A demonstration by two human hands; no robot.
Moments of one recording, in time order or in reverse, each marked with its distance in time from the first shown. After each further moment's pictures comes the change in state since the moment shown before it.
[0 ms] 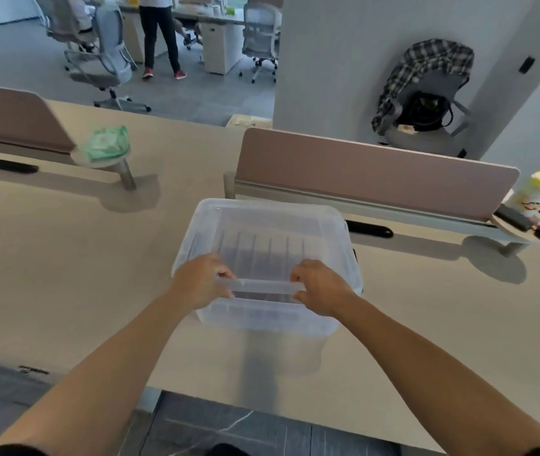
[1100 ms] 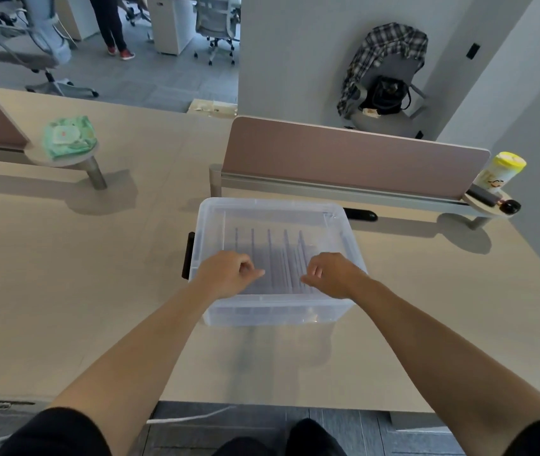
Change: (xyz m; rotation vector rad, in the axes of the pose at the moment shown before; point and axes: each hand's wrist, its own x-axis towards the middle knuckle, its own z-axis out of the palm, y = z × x) left_hand 0.048 -0.021 0.019 -0.077 -0.104 0.128; right_hand 0.017 0.001 0.004 0.131 -0.098 0.315
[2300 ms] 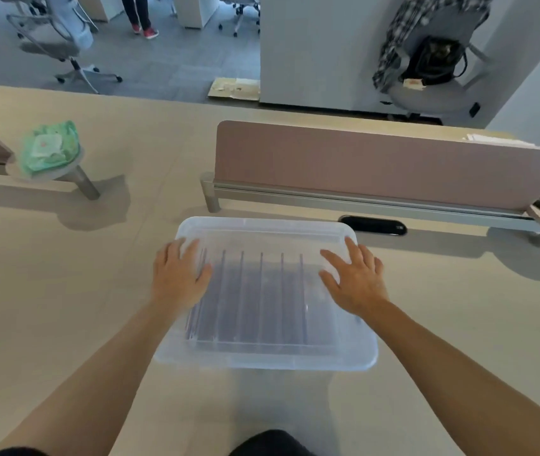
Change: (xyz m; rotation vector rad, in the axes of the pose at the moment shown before) left_hand 0.093 -0.052 -0.003 0.329 0.276 -0.260; right_hand 0.100 0.089 -0.015 -0.204 0.161 0.098
